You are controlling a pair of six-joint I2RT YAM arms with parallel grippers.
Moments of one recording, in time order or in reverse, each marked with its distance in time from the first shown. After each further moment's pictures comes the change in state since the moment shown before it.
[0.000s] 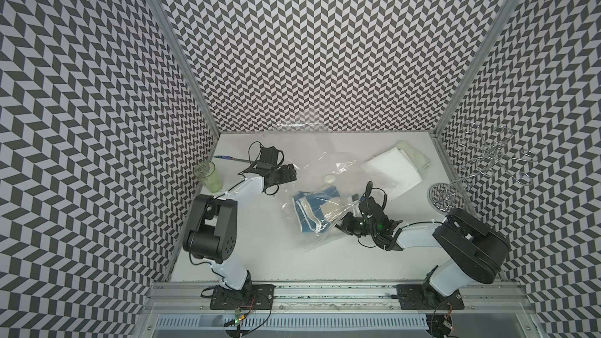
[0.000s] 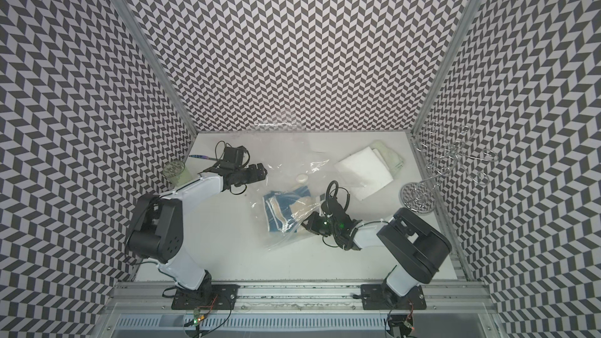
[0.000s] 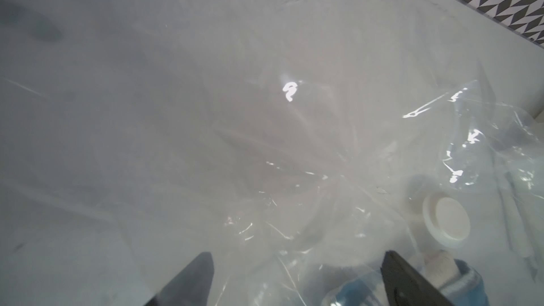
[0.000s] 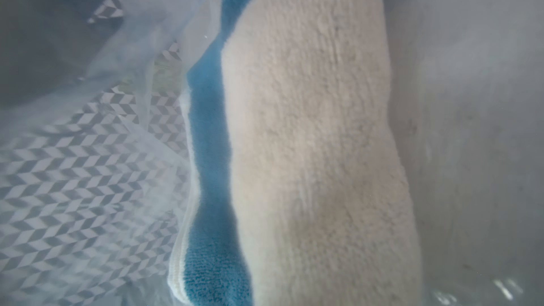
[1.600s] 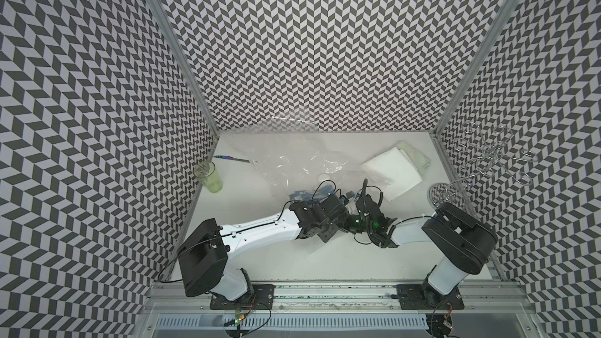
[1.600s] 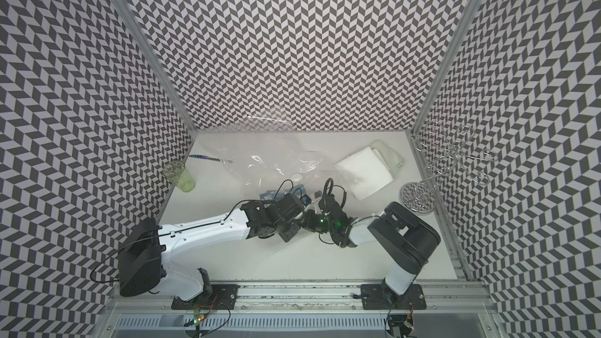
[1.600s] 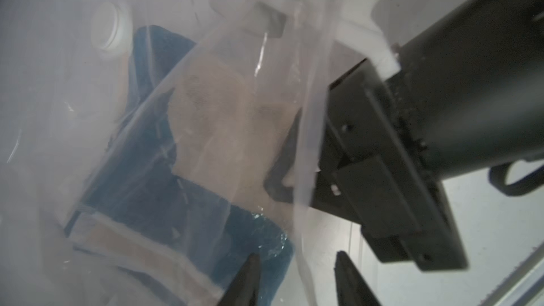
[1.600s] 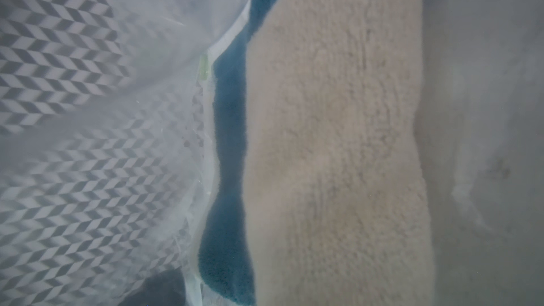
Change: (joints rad) left arm -0.771 -0.123 -0.050 -0.349 -0.316 0.299; right arm -0.005 0.097 0.043 0.092 -0.057 -0.029
